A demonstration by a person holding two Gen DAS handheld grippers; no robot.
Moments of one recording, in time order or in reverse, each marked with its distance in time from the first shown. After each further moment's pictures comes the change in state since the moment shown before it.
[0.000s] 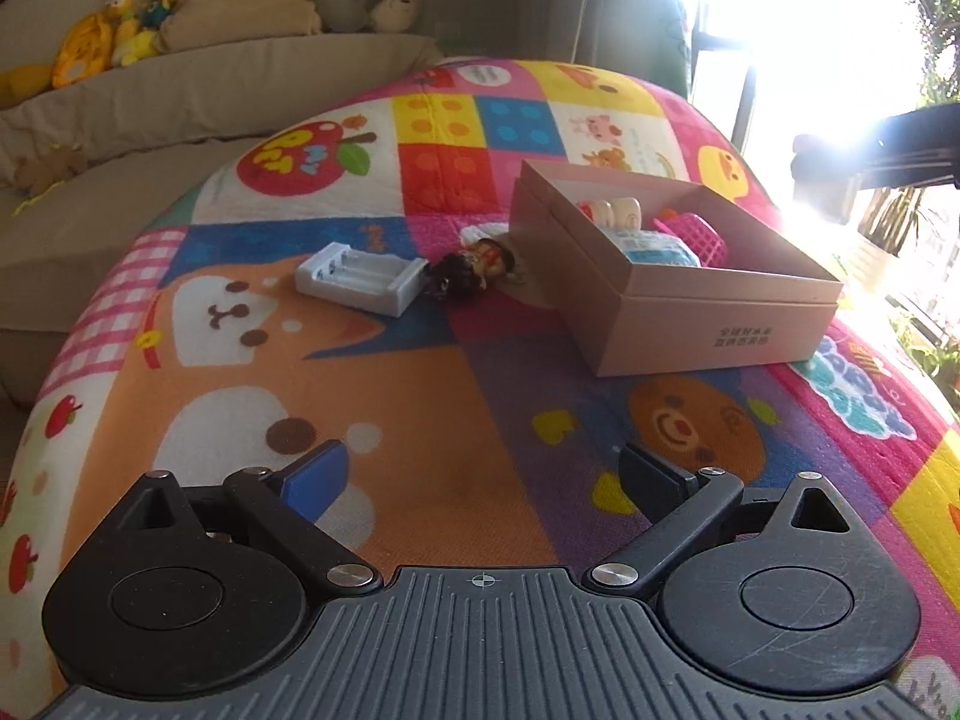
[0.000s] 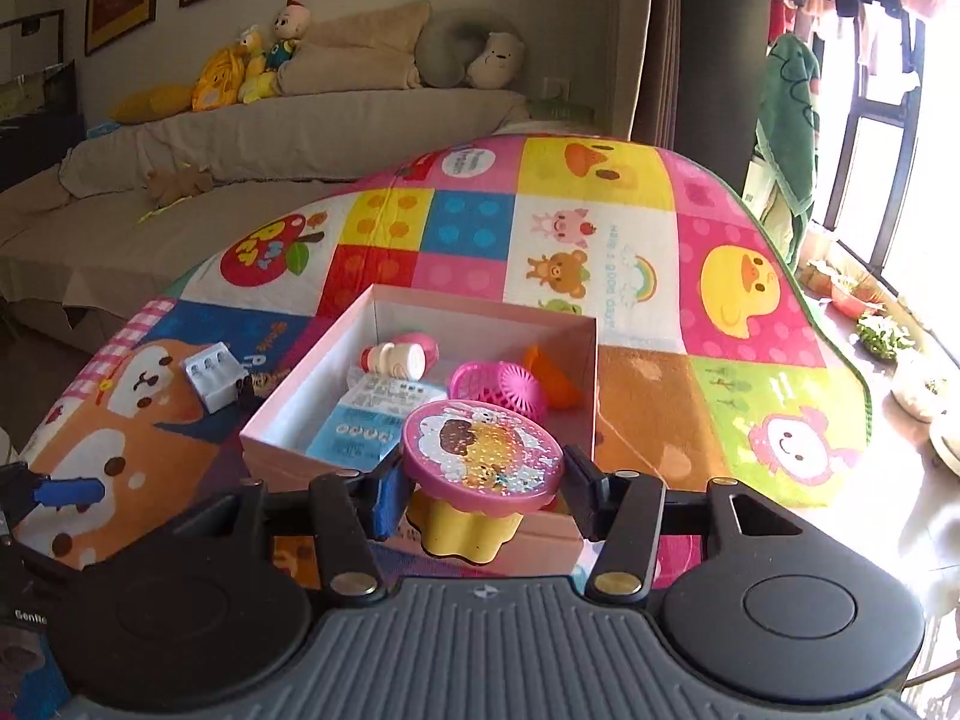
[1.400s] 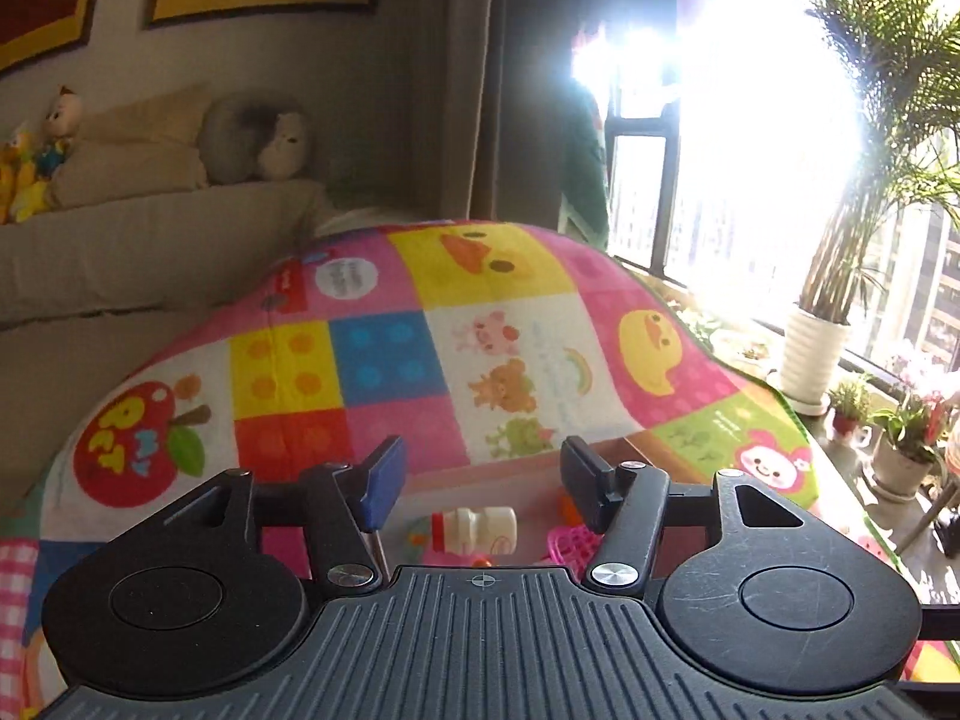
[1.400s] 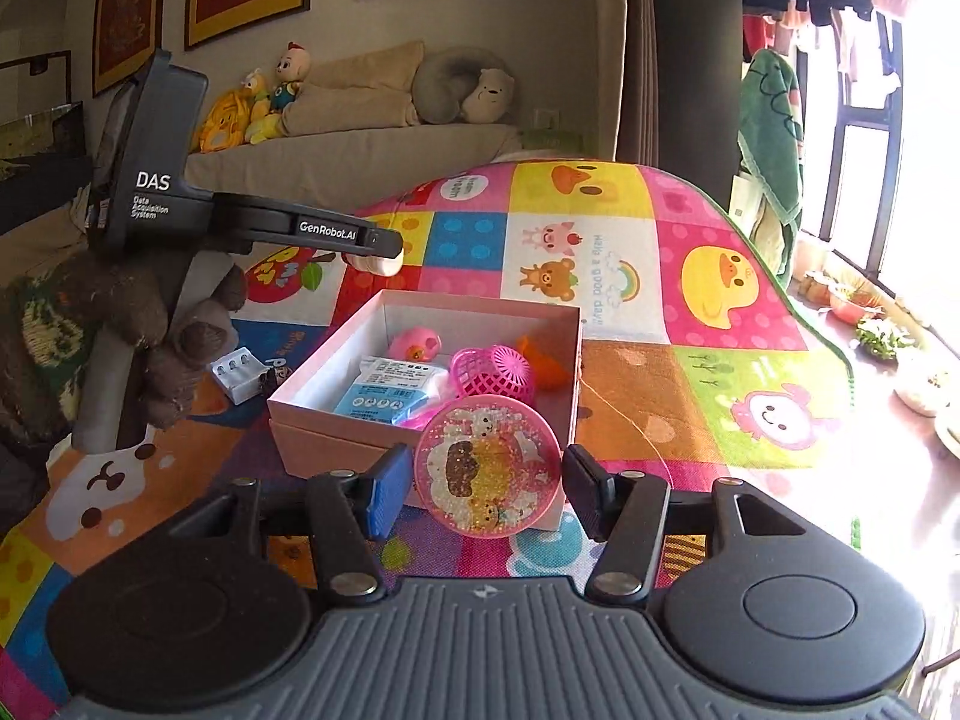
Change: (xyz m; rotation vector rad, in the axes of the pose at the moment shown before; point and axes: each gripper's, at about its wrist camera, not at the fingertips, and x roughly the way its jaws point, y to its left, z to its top) left arm 0.065 -0.080 0.162 0.112 -0.225 -0.125; right arm -0.059 -0.007 -0.067 0.016 -0.082 0.021
